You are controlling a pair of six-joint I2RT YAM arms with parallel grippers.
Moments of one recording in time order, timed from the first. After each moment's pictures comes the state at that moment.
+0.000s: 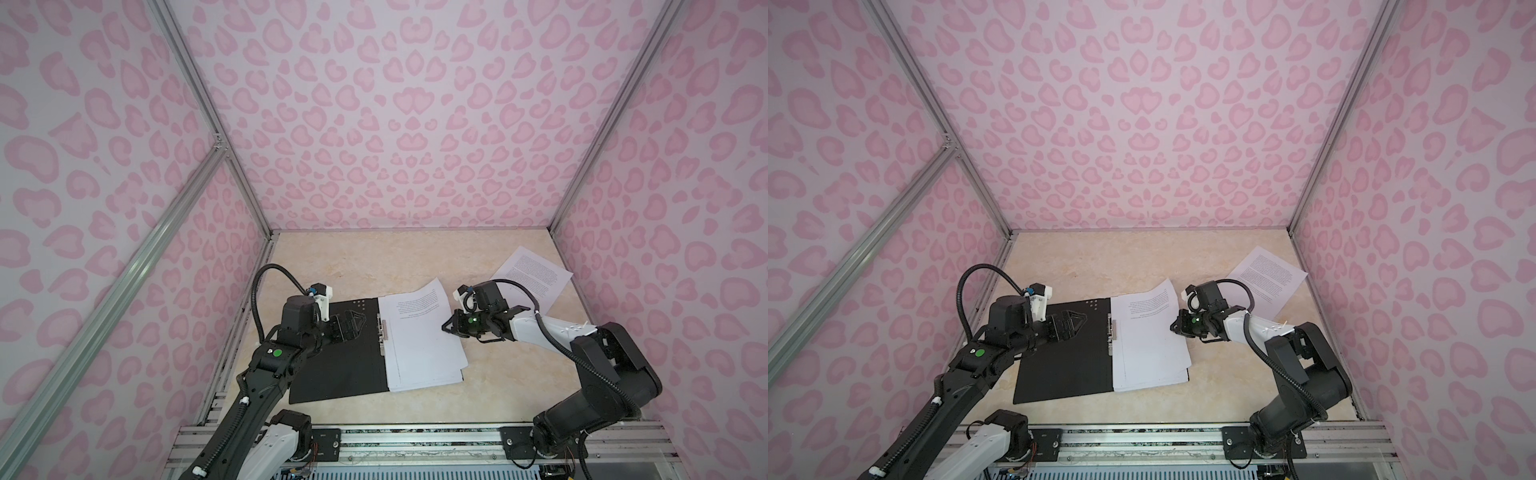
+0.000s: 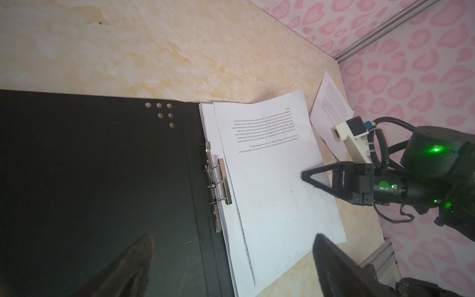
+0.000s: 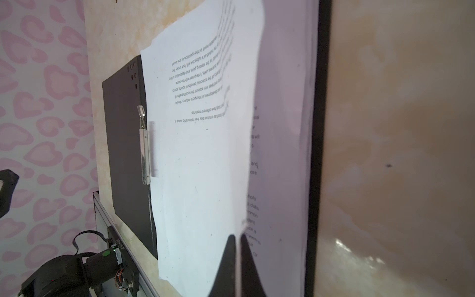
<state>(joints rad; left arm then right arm) -0.24 0.84 0.66 -0.51 0.35 -0.49 0.41 1.57 0.76 -0.15 -0.52 0.59</state>
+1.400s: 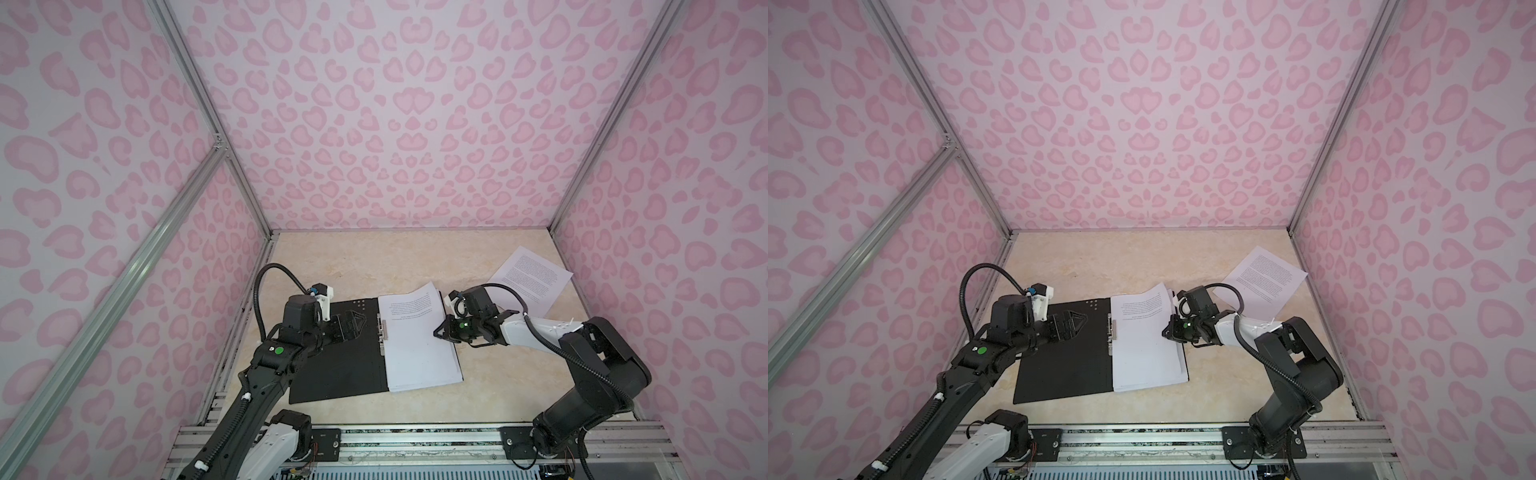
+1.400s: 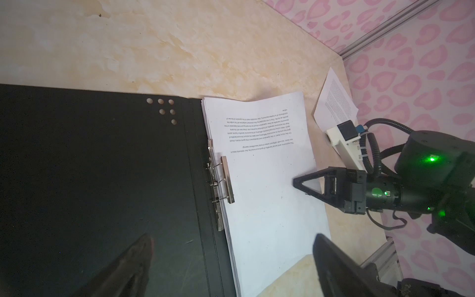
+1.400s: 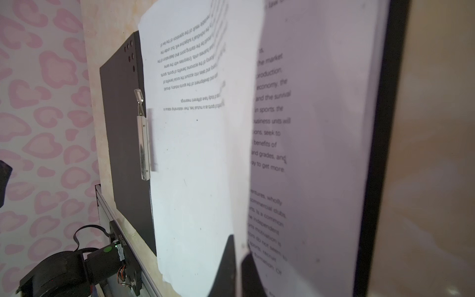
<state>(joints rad) -0.24 0.86 0.66 -0.51 0.35 -0.49 0.50 1.62 0.74 -0.08 -0.51 0.65</state>
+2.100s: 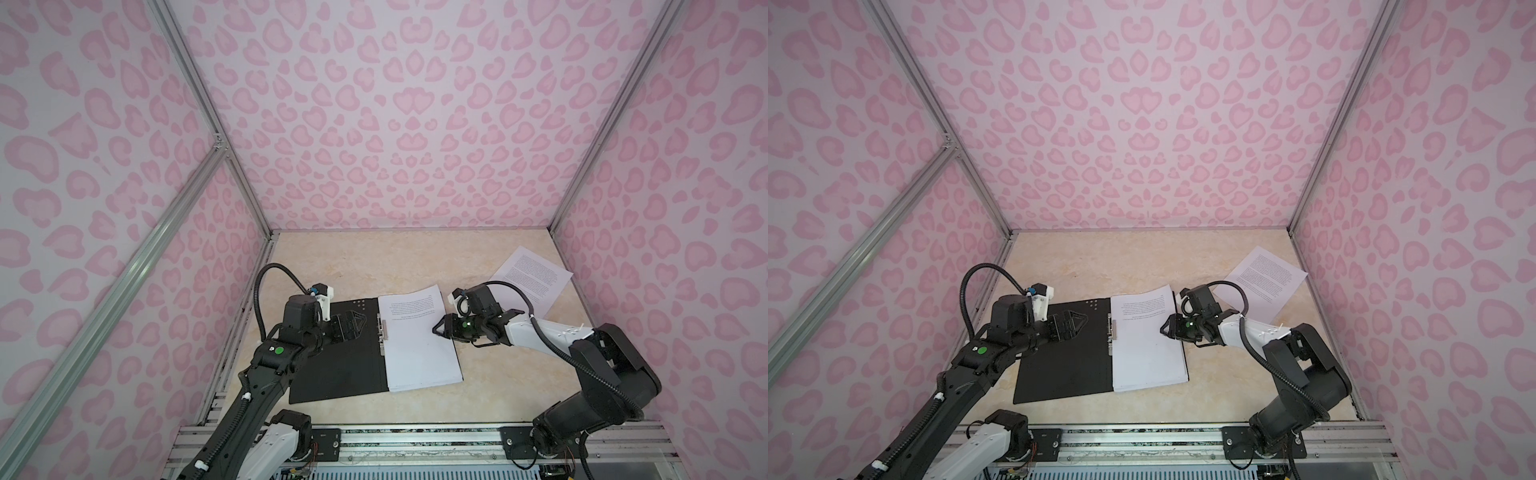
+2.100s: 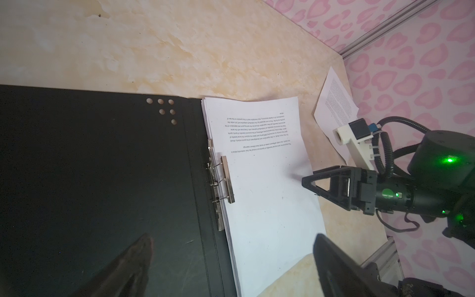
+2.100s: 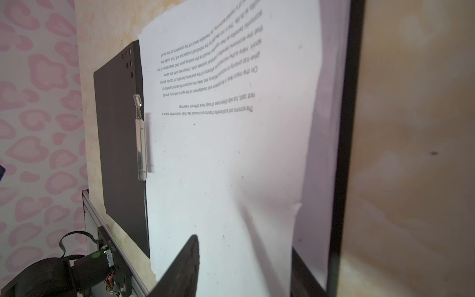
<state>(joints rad) -0.24 0.86 0.66 -0.51 0.35 -0.49 0.47 1.55 0.74 -0.15 -0.44 0.62</state>
